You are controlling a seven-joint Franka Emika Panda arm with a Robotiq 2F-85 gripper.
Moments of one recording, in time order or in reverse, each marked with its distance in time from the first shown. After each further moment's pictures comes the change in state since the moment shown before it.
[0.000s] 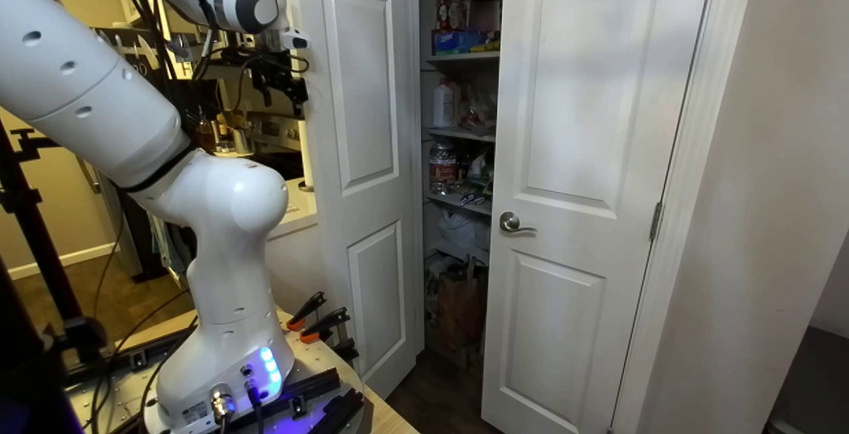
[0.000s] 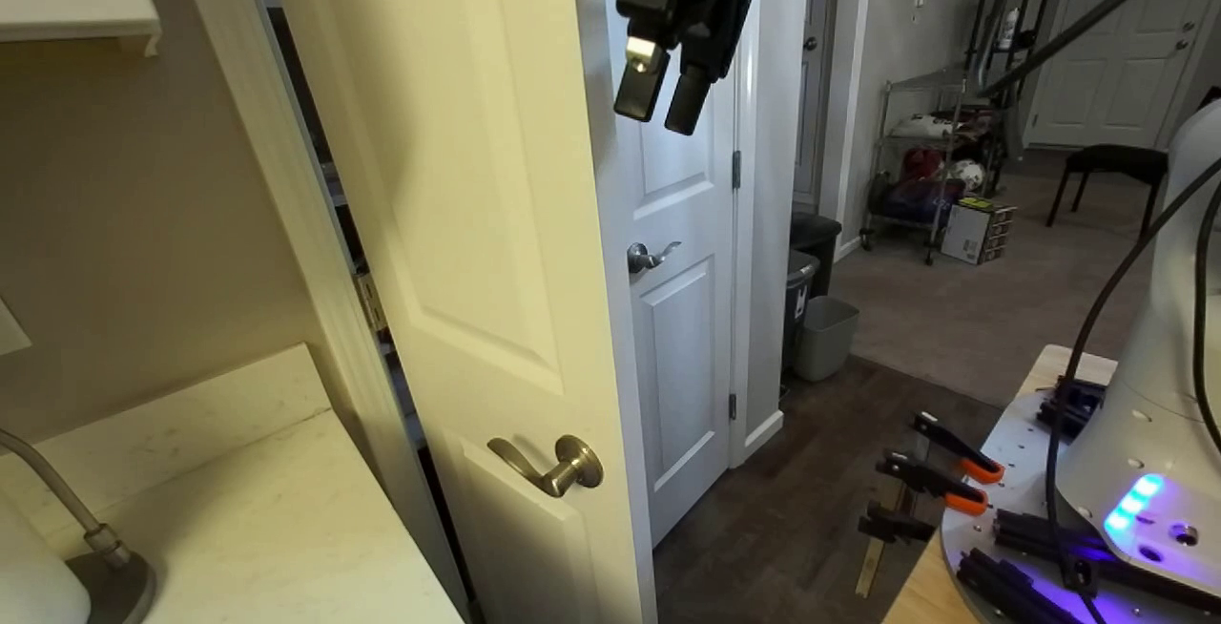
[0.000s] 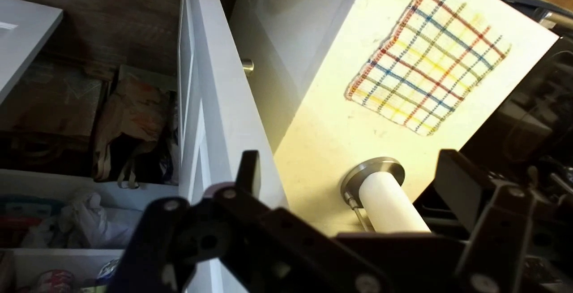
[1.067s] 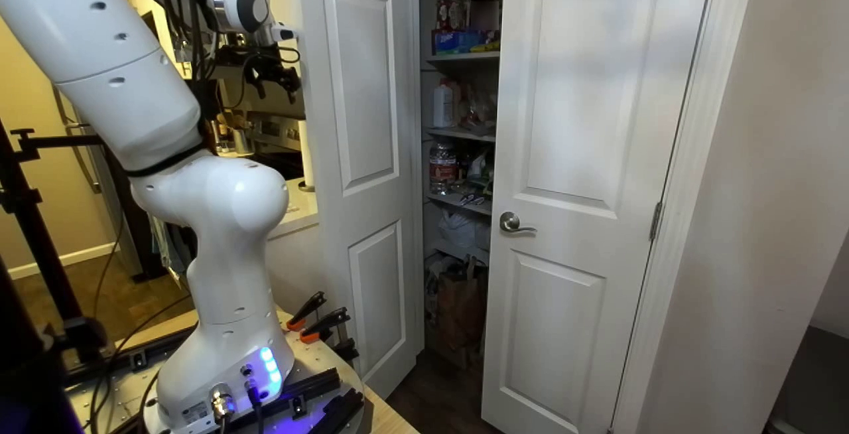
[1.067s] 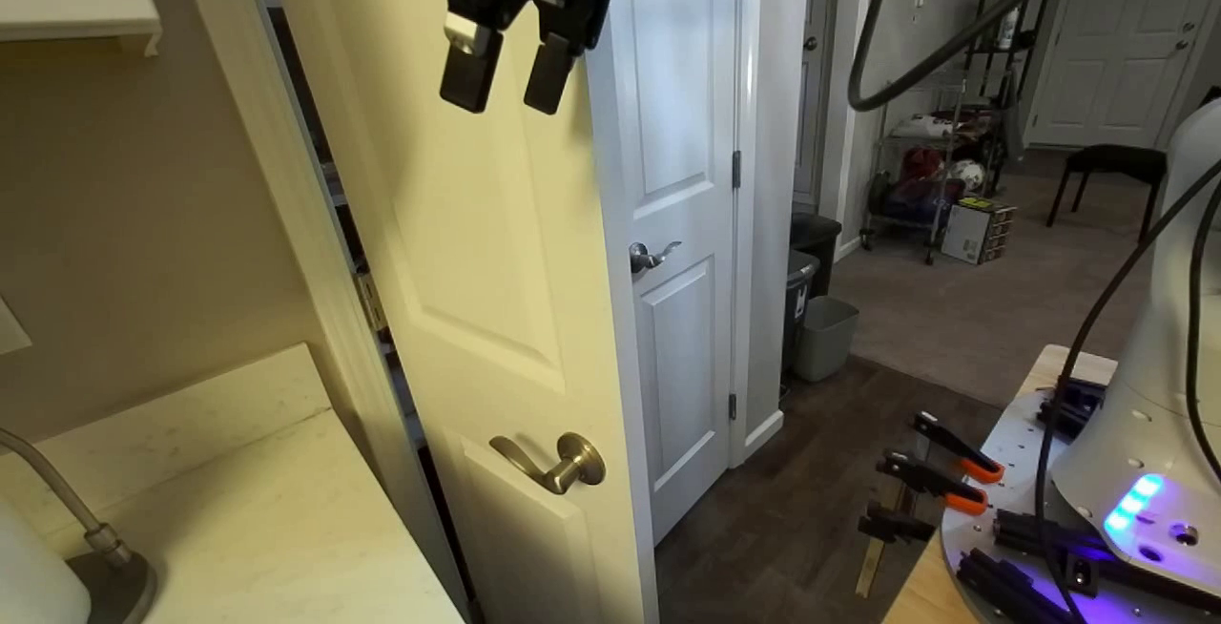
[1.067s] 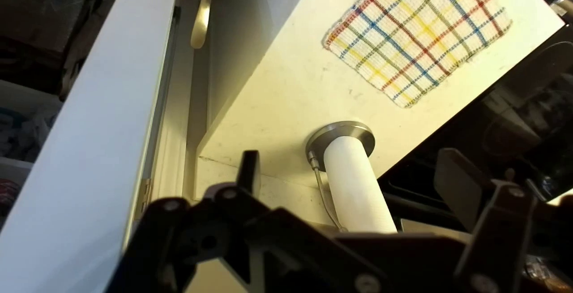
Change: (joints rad) arm 0.014 0.236 0.116 0.215 -0.199 0.138 0.075
